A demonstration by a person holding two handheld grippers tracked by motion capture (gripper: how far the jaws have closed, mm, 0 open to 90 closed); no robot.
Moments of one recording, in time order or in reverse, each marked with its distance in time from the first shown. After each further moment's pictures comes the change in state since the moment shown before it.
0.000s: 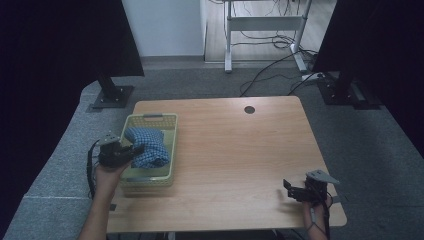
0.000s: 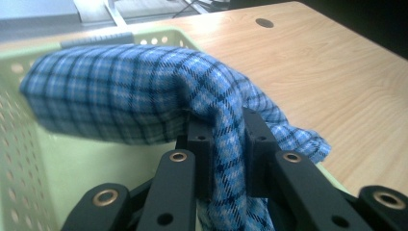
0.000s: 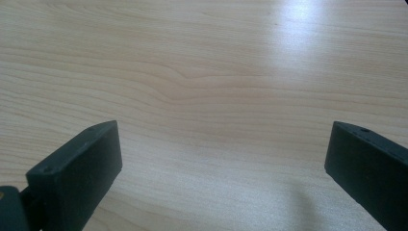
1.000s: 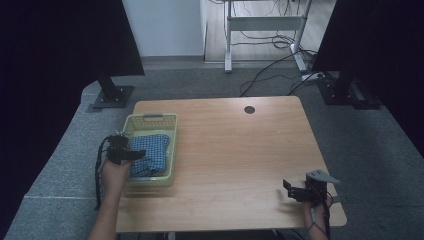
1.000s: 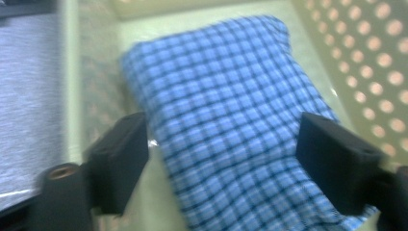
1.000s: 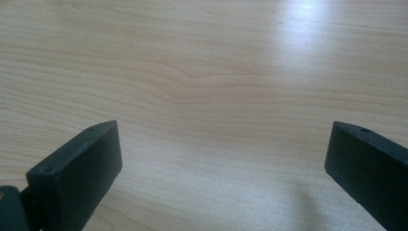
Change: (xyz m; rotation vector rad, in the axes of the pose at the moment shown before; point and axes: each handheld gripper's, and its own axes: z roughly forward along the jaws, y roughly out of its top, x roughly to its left) left arm 0.020 -0.006 0.038 0.317 0.338 -0.166; right arm -0.001 0.000 0.000 0.004 0.020 0.004
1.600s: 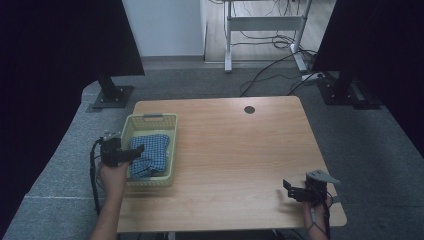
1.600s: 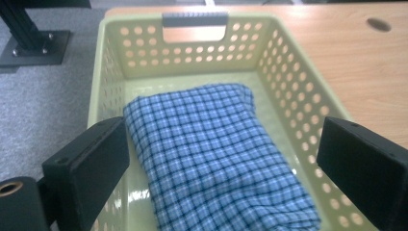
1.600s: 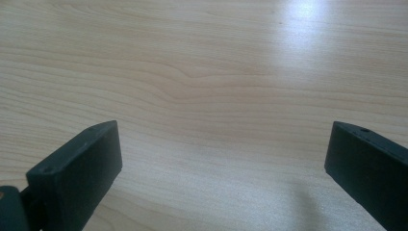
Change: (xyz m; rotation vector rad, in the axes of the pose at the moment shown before) left arm -0.011 -0.009 -0.043 -0.262 -0.048 -0.064; right arm 0.000 0.000 0.000 -0.003 -0.002 -0.001
